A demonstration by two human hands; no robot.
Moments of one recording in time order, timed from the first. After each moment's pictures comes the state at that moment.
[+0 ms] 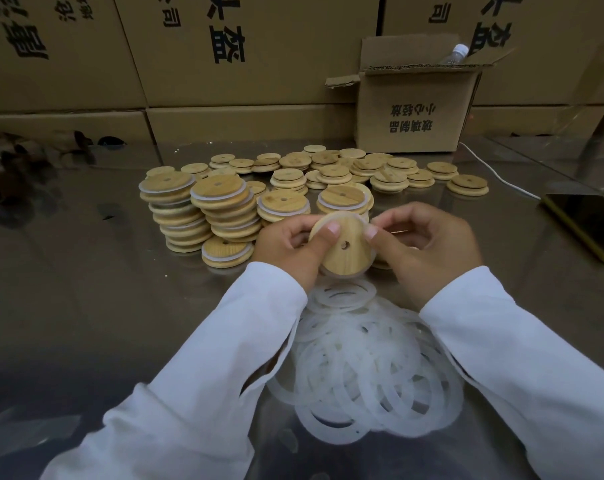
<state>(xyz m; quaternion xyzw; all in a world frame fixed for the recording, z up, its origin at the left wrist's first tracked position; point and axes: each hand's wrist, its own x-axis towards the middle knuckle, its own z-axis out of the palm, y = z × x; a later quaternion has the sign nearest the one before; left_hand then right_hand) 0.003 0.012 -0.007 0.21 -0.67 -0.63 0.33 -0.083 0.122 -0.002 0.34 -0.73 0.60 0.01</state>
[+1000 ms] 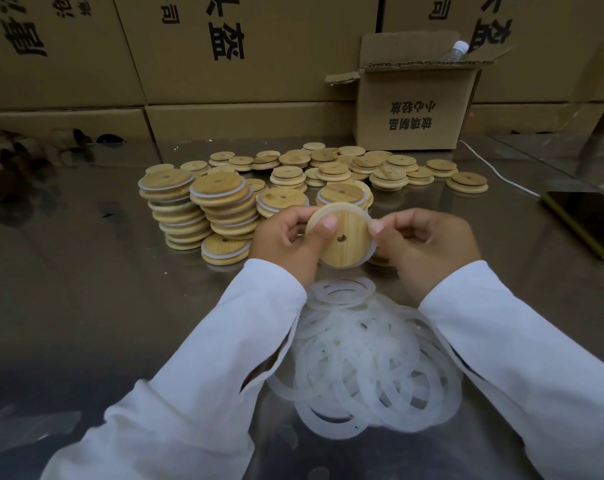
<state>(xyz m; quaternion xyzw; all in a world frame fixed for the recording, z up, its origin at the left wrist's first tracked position) 0.003 0.011 -0.010 0.17 -0.69 -0.60 0.37 -0.081 0.121 0.000 0.30 -0.73 0.61 -0.02</state>
